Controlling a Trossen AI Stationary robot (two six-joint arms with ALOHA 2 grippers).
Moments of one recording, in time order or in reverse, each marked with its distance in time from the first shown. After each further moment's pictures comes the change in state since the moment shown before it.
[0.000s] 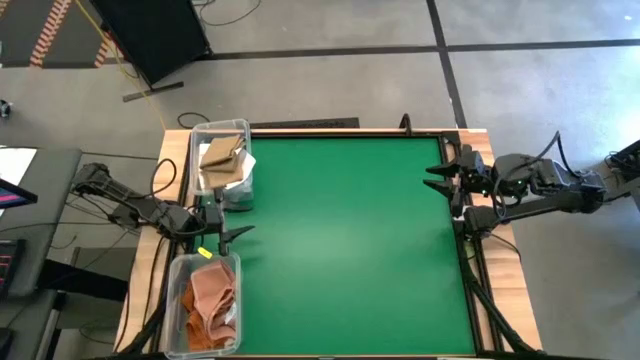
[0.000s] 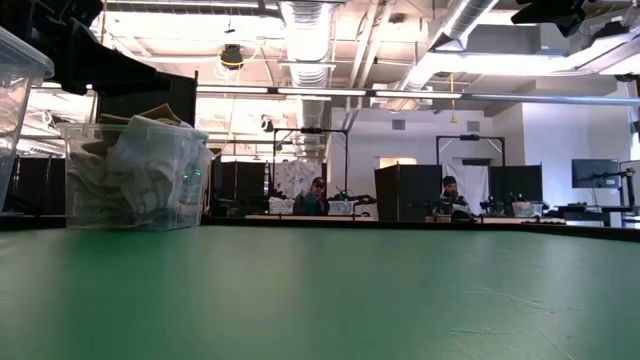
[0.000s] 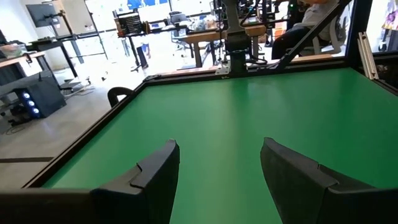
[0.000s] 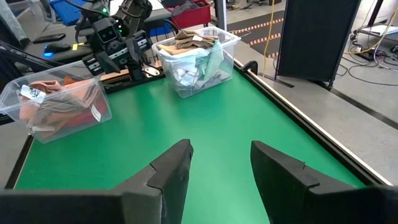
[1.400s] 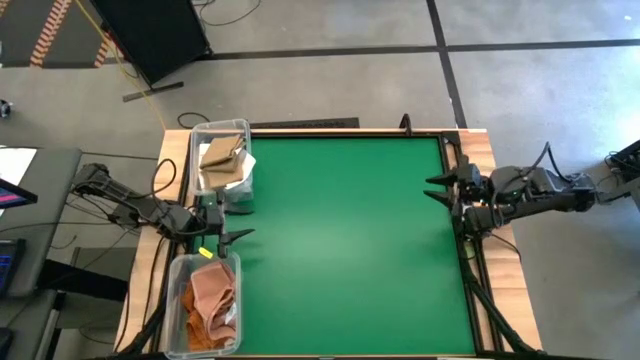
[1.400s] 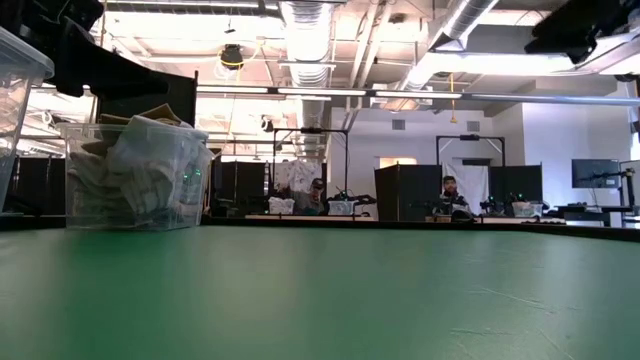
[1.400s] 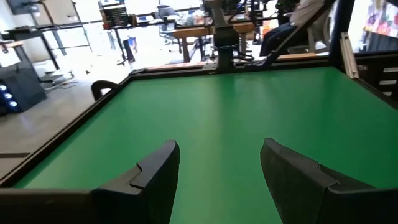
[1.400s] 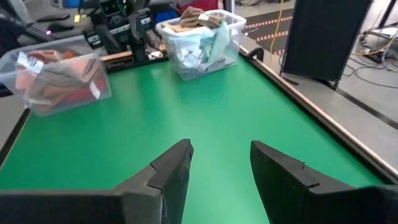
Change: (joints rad) left arm 0.000 0.000 0.001 -0.035 0.057 -0.050; right arm 0.073 -0.152 -0.181 0.009 0.032 -0.021
